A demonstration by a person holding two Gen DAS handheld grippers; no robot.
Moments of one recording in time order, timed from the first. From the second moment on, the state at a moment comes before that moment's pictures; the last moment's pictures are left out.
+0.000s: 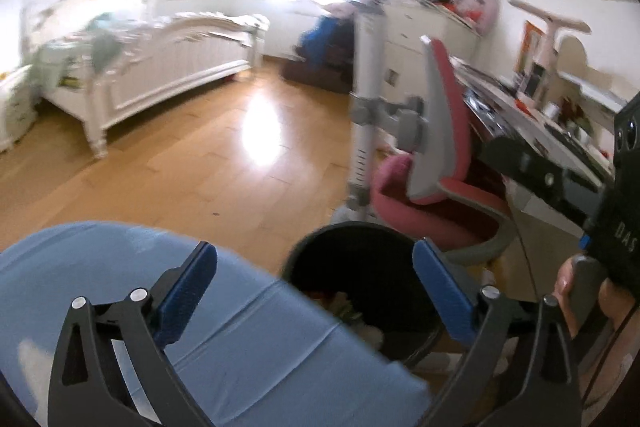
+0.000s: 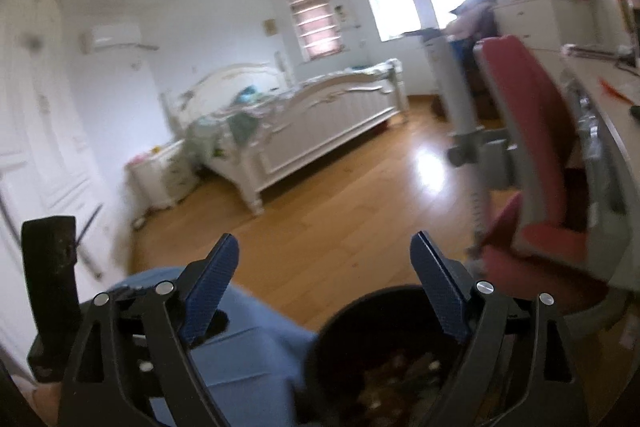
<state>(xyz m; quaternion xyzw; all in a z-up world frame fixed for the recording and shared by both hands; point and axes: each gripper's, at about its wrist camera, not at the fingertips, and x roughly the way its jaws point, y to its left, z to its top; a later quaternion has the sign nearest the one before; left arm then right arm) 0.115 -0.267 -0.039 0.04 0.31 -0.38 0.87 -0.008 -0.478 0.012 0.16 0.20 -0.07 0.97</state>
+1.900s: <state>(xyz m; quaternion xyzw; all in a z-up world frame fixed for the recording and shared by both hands) 0.020 0.031 -0.064 -0.02 0.27 -0.03 0.96 -0.063 -0.237 -0.034 0.05 0.12 -0.01 0.99</state>
